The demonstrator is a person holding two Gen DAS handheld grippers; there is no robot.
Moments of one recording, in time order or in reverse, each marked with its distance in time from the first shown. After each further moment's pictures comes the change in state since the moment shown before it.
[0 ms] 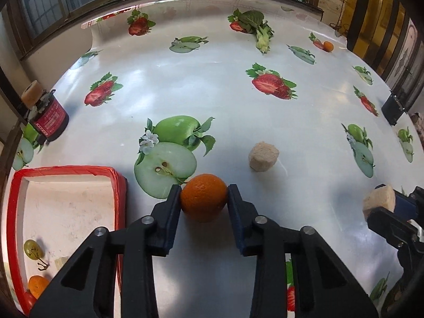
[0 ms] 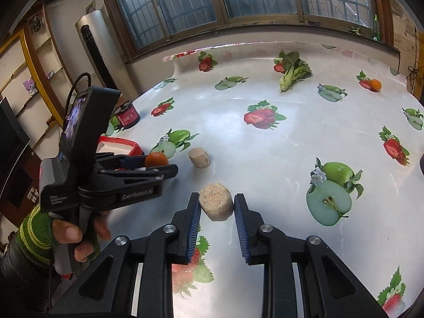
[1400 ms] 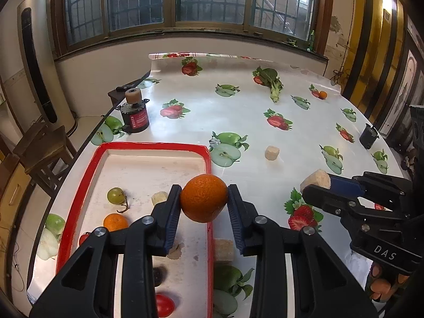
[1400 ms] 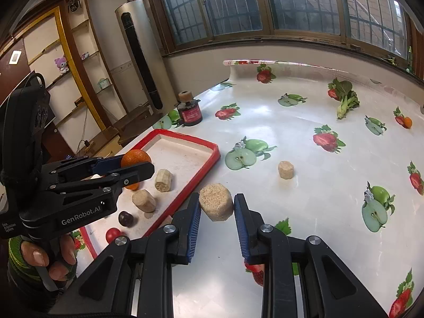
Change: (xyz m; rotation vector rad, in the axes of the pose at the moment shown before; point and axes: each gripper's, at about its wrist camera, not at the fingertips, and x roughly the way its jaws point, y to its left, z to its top) left arm -0.145 0.061 -0.075 -0.104 -0.236 0.048; right arm -0.024 0.113 0.002 -0.156 -0.017 0.113
